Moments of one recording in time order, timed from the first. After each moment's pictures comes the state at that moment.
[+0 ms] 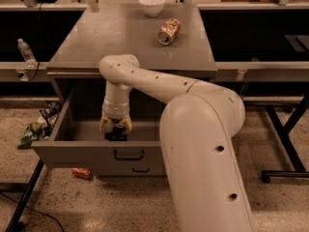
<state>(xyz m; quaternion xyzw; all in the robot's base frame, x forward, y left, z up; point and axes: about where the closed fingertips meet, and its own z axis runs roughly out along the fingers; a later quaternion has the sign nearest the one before) 0.636 0.150 0.599 -0.99 0.01 0.11 0.10</state>
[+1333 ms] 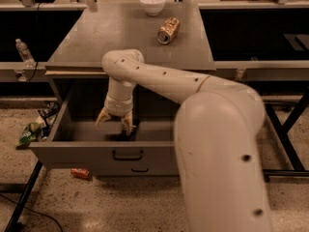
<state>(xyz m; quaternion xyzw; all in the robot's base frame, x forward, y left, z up) 0.625 0.143 0.632 -0.99 0.02 0.09 0.11</state>
